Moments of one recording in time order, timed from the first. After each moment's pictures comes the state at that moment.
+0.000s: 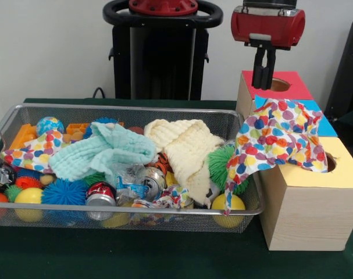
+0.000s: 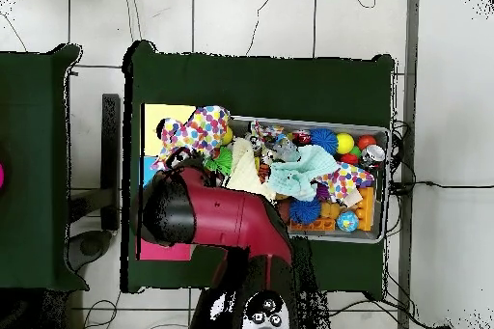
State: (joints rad) arm 0.03 -0.85 -0.13 1.79 0.11 0.35 2.28
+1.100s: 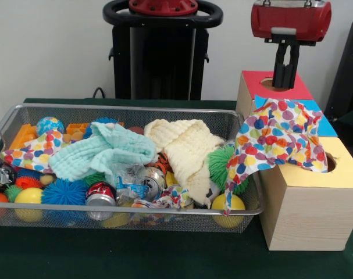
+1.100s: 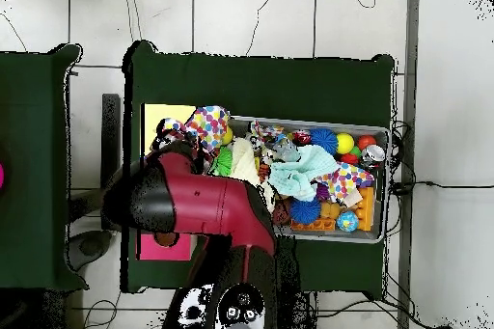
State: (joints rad) arm 0.11 -0.81 -0.19 1.68 0.13 0.34 2.28
